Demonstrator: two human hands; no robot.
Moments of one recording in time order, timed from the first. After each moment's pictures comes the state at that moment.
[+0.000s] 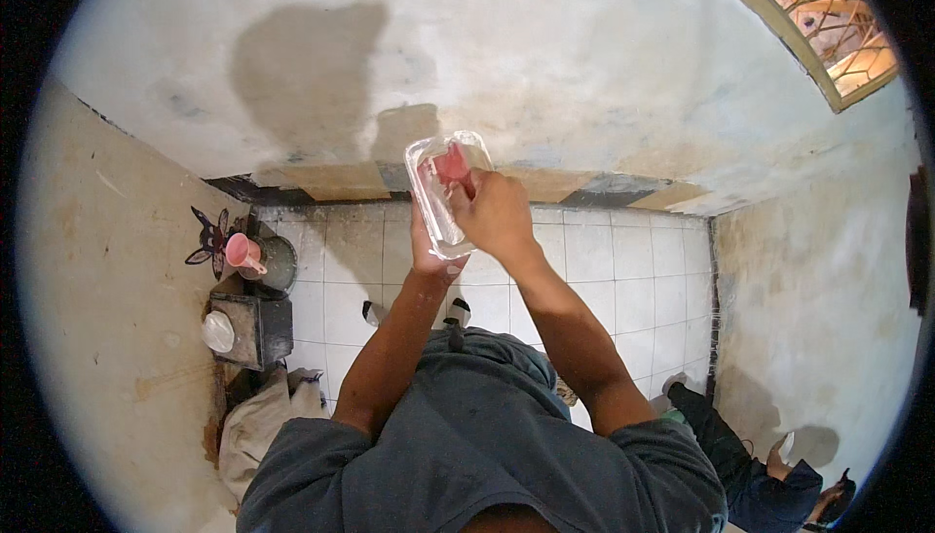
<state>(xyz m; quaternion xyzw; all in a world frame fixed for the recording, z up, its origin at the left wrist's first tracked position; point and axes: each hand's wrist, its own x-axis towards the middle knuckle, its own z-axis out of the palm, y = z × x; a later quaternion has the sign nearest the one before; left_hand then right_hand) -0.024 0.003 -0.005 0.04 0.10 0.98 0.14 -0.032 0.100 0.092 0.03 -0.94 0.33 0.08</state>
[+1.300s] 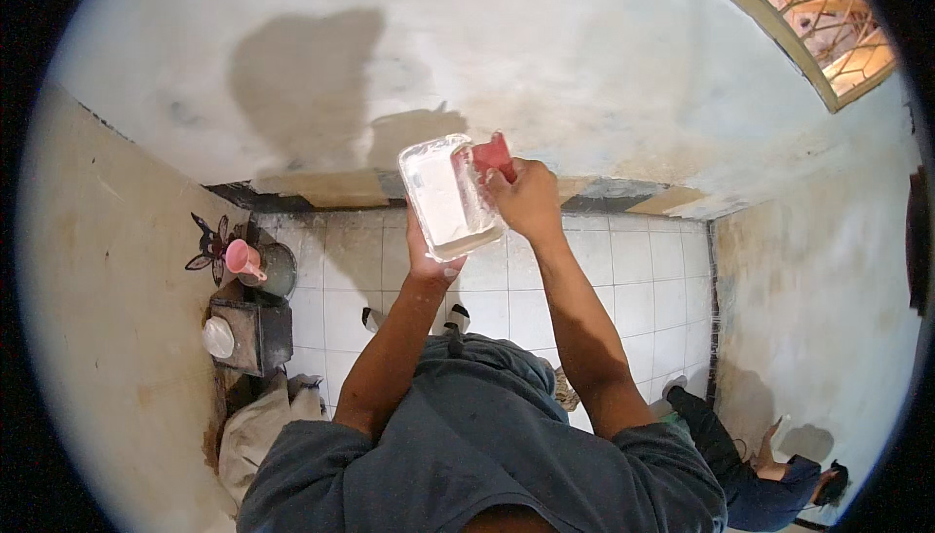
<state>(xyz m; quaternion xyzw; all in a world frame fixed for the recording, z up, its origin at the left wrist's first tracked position) -0.022 0.008 0.006 0.02 0.15 0.98 0.09 -0.048 0.146 0.084 -0.01 -0.91 0.40 0.10</state>
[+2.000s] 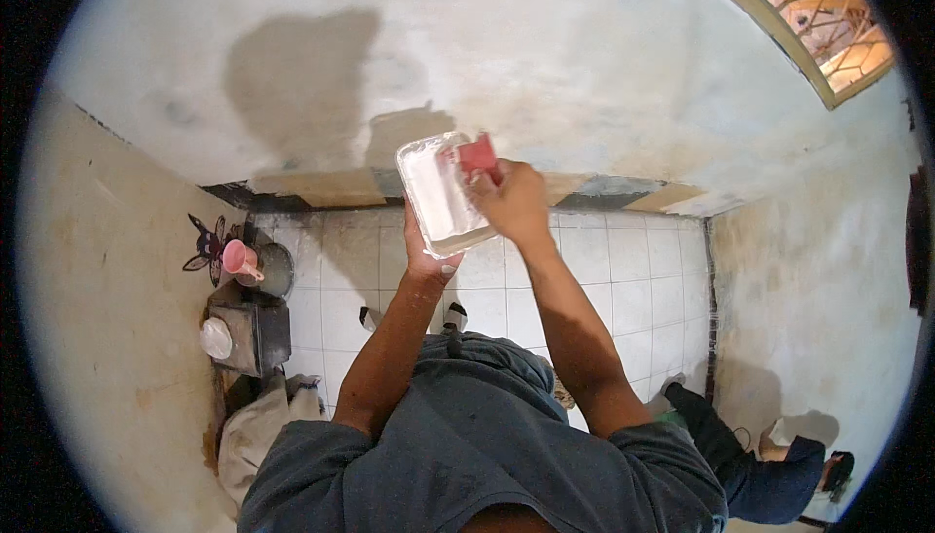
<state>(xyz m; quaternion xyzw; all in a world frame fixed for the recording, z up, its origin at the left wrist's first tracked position) -0.029 0.004 0.002 -0.02 0.11 0.99 0.12 -0.044 0.130 0.081 -0.02 -0.91 0.41 0.12</state>
